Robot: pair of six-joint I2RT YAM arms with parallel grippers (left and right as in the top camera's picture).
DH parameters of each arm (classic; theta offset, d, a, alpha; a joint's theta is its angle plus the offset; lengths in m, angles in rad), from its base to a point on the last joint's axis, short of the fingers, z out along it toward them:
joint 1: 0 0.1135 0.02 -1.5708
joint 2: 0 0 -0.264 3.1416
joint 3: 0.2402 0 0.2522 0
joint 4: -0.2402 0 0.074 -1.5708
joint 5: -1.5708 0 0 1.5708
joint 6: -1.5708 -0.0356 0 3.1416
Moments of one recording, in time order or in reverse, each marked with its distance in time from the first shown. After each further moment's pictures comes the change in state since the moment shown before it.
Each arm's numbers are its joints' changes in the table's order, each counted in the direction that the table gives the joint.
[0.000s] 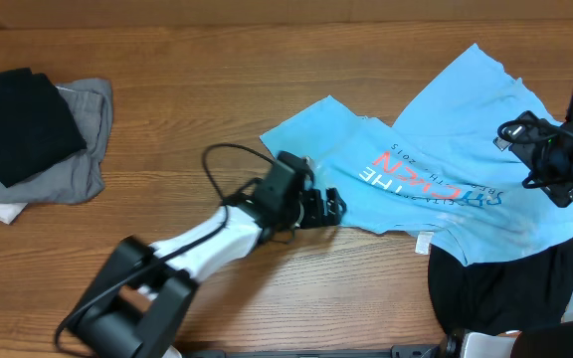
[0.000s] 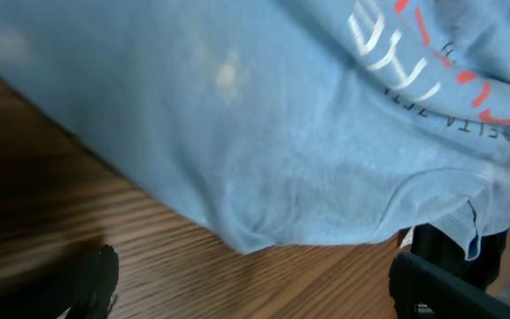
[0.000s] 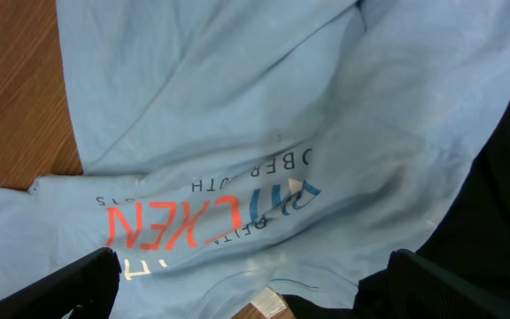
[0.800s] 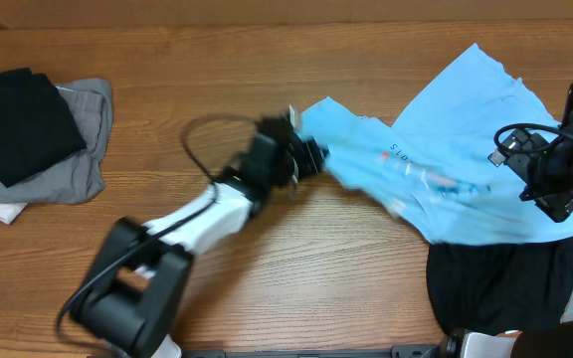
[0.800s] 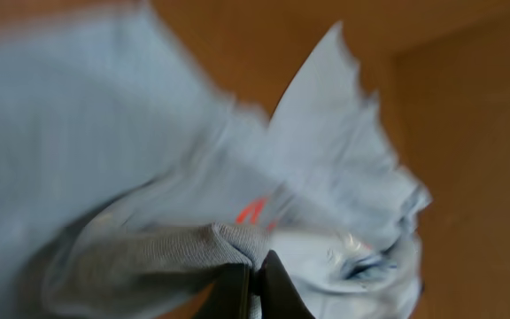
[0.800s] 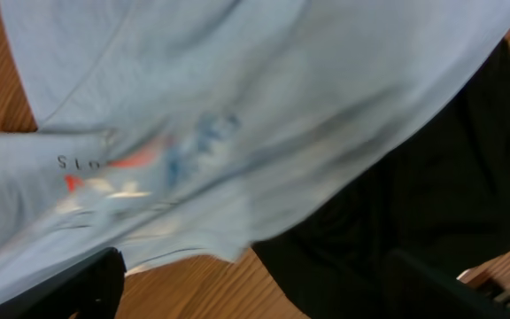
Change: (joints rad) left arm 0.173 0.018 0.117 0.299 0.001 0.067; right arm 0.000 0.000 -0.029 -0.108 0.006 0.008
